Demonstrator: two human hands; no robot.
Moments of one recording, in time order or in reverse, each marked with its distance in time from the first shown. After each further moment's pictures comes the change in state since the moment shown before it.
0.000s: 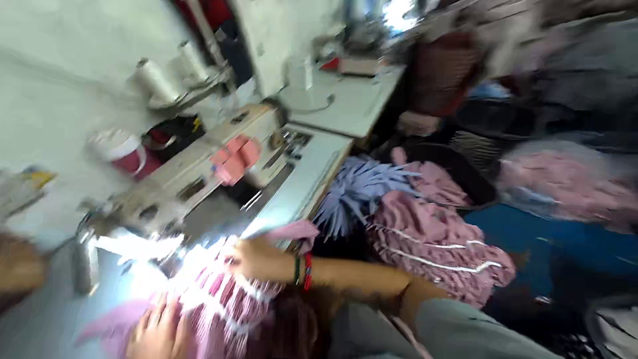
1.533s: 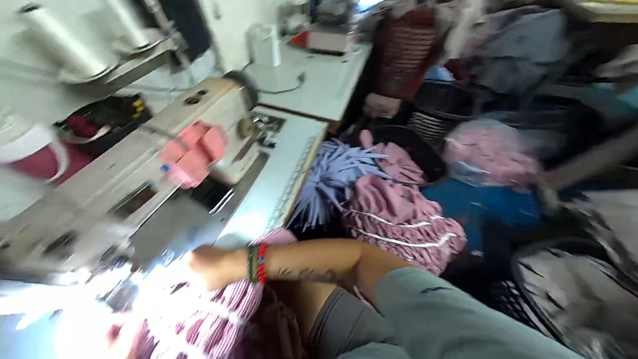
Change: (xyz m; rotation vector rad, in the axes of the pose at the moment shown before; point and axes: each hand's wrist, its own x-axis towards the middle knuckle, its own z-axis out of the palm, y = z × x) left_hand 0.074 -0.050 0.030 -0.486 0.084 -0.097; right_hand 0.063 0.021 0.015 0.112 -0.081 -0.321
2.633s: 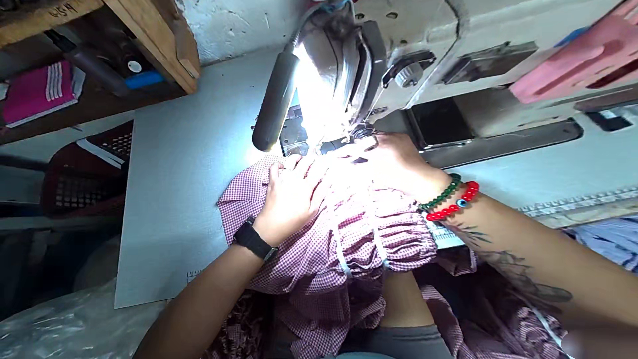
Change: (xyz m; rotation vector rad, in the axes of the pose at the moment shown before) left_hand -0.001 0.036 0.021 0.466 -0.116 -0.006; right_hand 0.052 0.044 0.001 -0.363 -0.080 -0.011
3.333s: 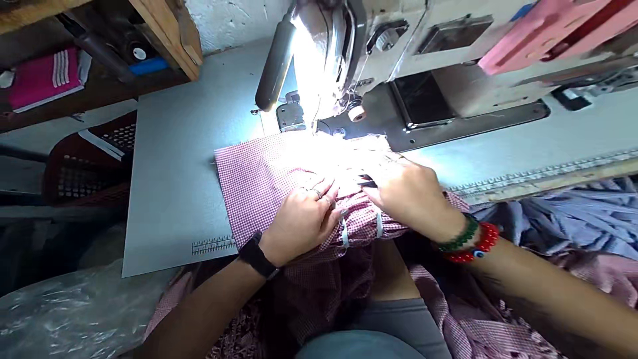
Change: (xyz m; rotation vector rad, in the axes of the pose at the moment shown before) left_hand -0.064 0.047 0.004 -0.218 0.052 0.184; right_hand -0.091 -0.052 -0.012 -0.186 0.052 0.070
